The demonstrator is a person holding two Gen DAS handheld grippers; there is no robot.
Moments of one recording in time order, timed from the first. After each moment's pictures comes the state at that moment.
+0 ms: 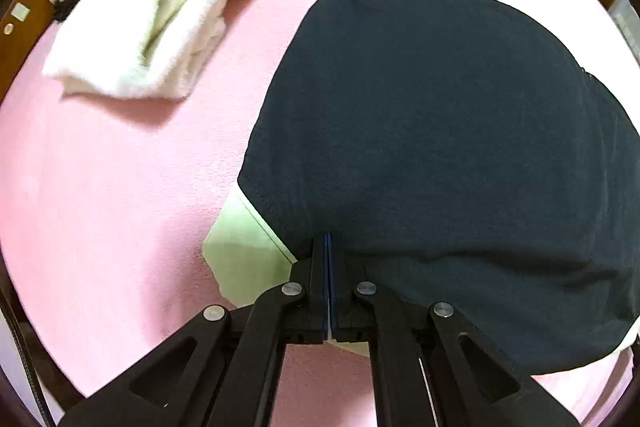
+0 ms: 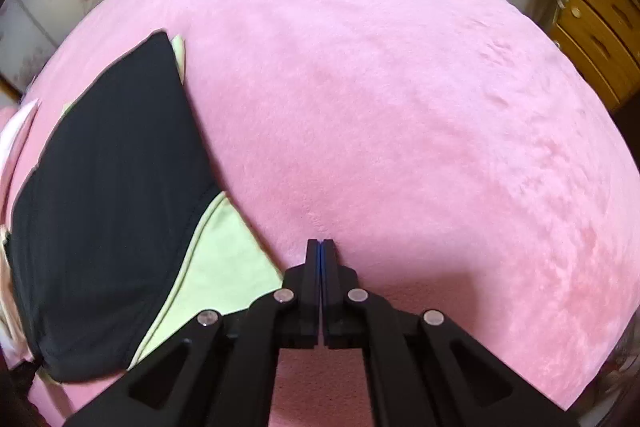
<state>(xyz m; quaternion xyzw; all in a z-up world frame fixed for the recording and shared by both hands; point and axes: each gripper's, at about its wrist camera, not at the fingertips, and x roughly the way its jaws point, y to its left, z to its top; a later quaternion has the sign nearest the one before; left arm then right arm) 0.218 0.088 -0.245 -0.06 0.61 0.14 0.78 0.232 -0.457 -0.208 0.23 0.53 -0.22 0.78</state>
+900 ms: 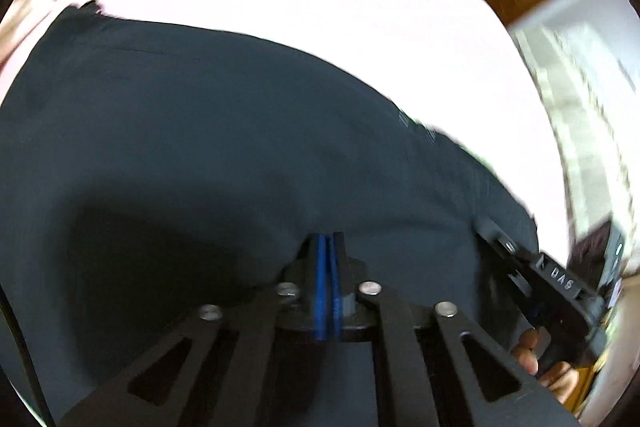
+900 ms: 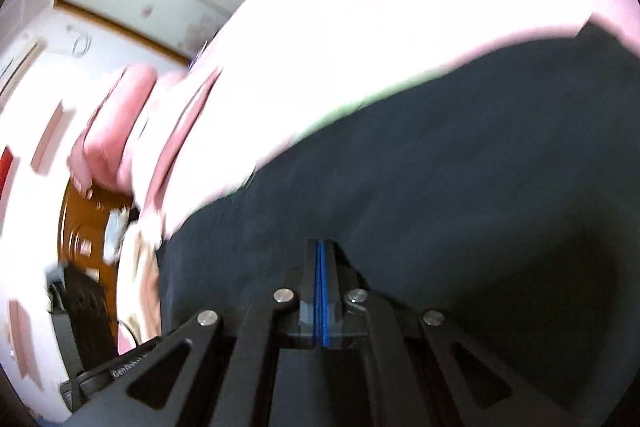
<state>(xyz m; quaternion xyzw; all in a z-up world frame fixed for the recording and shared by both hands) 0.322 0.020 -0.250 -0.23 0.56 -0.08 0.79 0.473 -0.356 -0.237 0.32 0.48 0.10 0.81</state>
